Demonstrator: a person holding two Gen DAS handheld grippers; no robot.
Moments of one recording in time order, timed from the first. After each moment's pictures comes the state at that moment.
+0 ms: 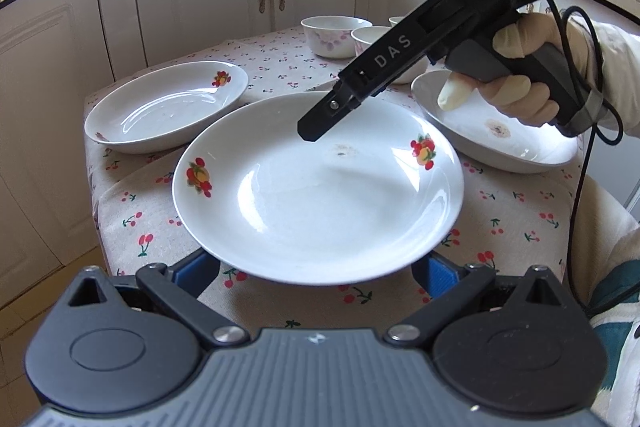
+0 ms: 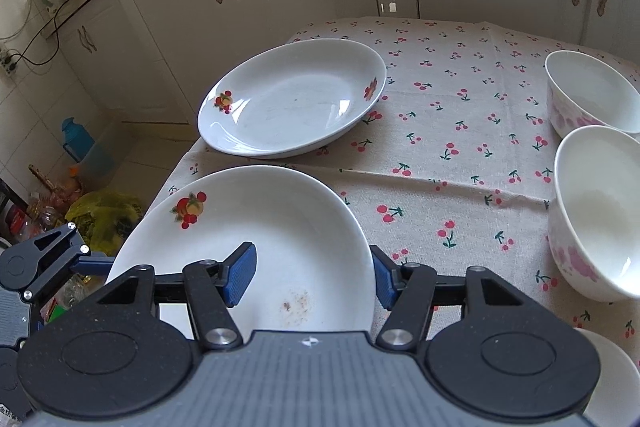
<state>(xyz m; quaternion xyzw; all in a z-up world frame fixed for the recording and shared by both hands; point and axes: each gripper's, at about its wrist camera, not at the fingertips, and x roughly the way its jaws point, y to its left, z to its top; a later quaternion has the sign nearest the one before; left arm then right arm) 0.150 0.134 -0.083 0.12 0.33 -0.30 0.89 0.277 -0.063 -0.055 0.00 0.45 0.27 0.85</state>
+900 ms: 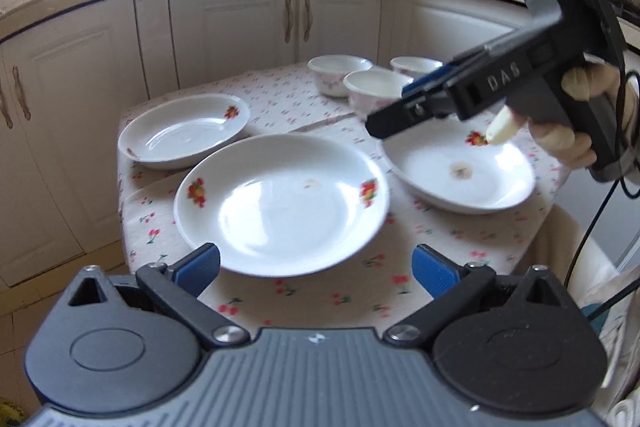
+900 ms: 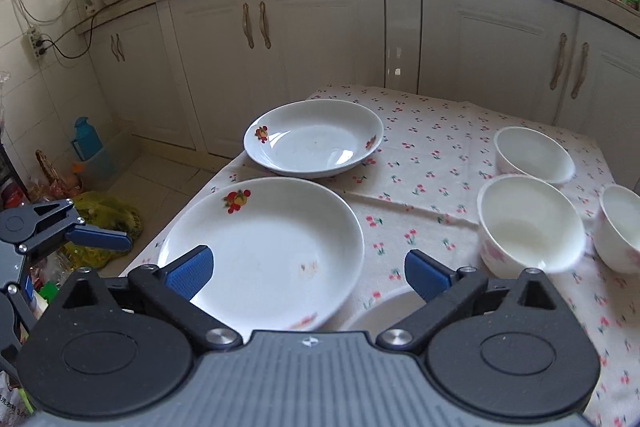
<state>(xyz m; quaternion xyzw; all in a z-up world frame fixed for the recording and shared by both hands) 0.085 0.112 -0.036 0.08 0.30 -0.24 0.92 0.179 -0.103 0.003 -0.05 0.35 0.28 0.89</state>
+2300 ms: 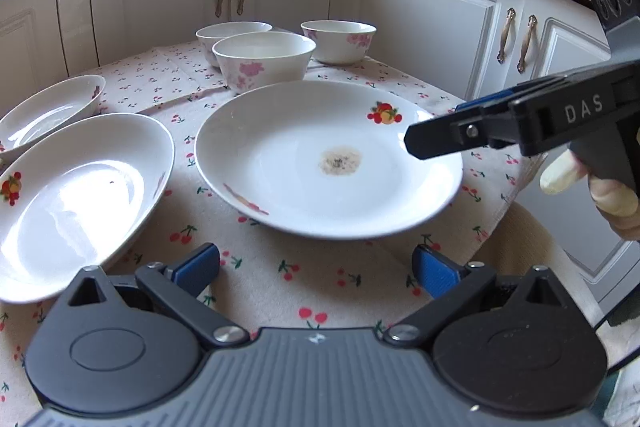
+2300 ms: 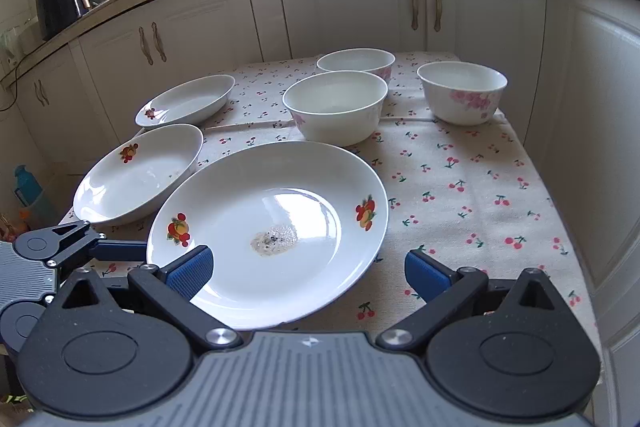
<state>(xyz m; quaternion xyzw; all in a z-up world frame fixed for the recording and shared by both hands) 0.089 -0.032 -0.092 0.07 0.33 -0.28 0.90 0.105 -0.247 -0.044 0.02 0.36 0.16 0.92</state>
